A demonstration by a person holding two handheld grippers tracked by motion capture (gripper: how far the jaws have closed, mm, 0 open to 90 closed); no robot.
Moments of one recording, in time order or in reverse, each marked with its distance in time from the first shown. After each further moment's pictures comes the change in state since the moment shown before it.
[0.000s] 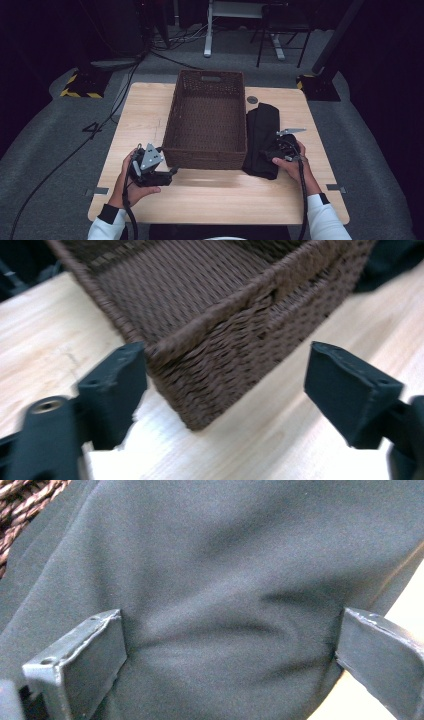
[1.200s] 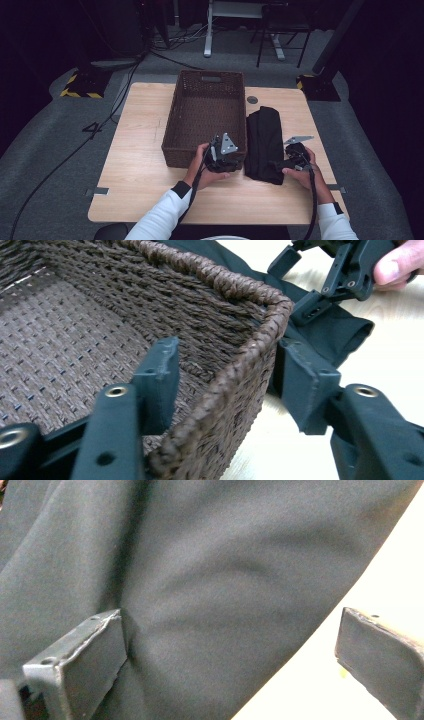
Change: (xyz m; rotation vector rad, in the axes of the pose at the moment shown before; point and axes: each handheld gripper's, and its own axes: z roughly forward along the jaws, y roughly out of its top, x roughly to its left) left arm -0.097 0.087 0.138 0.007 -0.233 0.094; right arm -0.004 -0.027 -0.026 0.064 -0.006 -0.092
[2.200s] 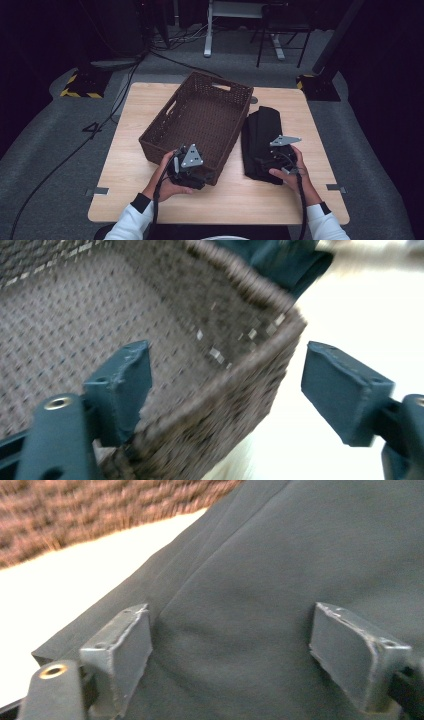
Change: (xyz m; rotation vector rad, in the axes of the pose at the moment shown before) left arm 0.014 -0.046 -0.084 0.033 -0.051 0.050; right arm 0.052 0.022 0.003 -0.112 -0.014 -0.126
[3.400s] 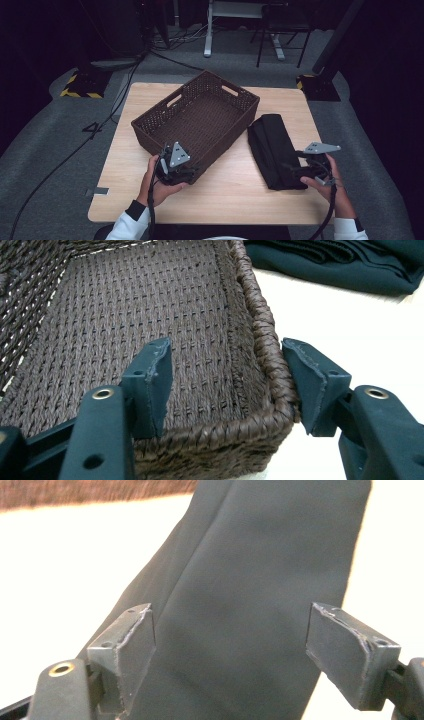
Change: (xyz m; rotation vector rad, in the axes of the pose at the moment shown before) left arm 0.008 -0.017 -0.019 0.005 0.205 -0.125; right arm -0.036 -0.035 -0.083 -0.064 -0.019 0.026
